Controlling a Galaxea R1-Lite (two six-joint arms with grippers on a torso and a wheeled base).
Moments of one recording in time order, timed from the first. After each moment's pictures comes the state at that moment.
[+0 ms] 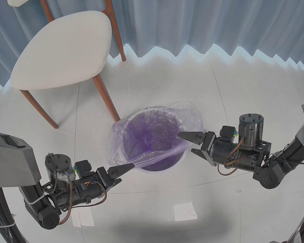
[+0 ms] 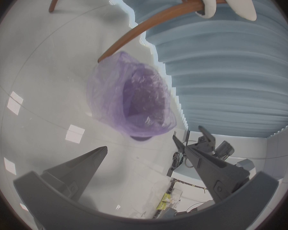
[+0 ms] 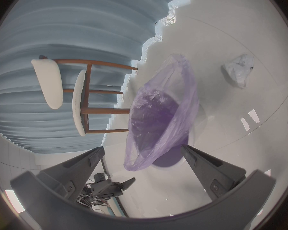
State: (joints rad) left arm -0.44 2.04 -0.24 -1.54 -0.36 -1.01; right arm 0.51 1.94 -0.72 -0.91 0.31 0.92
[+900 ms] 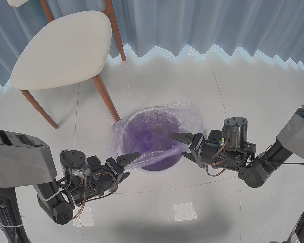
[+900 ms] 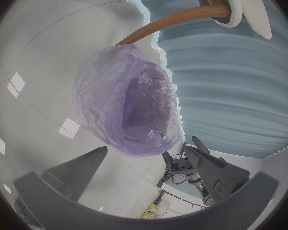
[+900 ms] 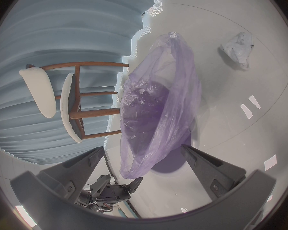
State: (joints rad) left arm -0.48 2.15 -0.39 -1.54 -0.26 -1.18; right arm 0.53 2.08 -0.83 -0.93 0.31 1.04
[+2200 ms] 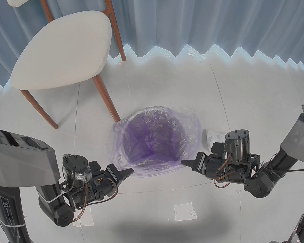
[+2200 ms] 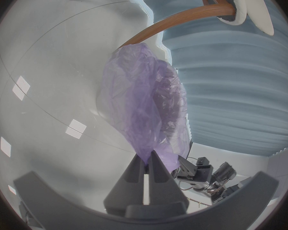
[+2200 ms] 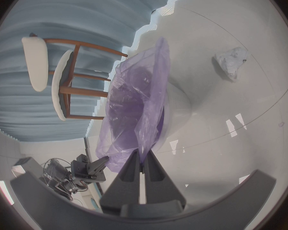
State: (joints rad) left arm -0.48 2.18 -0.36 -1.54 -0.24 -1.13; right arm 0.55 2.05 -0.69 -0.90 0.25 0.80
